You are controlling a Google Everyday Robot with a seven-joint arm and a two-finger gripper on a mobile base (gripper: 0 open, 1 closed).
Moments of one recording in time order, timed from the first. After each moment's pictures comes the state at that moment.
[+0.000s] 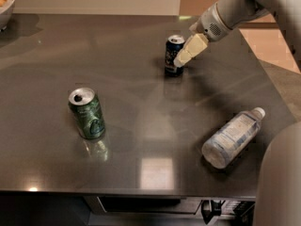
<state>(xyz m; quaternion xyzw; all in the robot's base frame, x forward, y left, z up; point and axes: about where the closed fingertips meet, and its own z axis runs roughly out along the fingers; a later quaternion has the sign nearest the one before) 0.700 -0.114 0.909 -0.54 0.76 0.17 0.32</state>
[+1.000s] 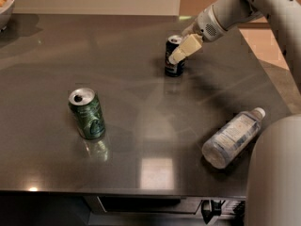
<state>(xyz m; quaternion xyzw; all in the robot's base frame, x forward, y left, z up) 0.713 -0.104 0.904 -0.53 0.76 0.19 0.33</state>
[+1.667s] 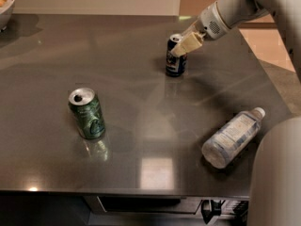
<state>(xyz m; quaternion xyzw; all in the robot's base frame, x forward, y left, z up) 0.702 -0.105 0.916 -0.53 0.75 0.20 0.33</state>
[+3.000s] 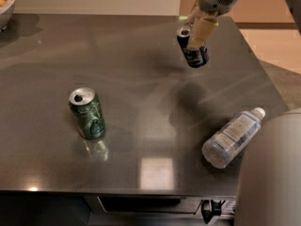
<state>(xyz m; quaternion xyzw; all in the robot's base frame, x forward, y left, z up) 0.641 -0.123 0.976 -0.70 0.69 0.03 0.20</state>
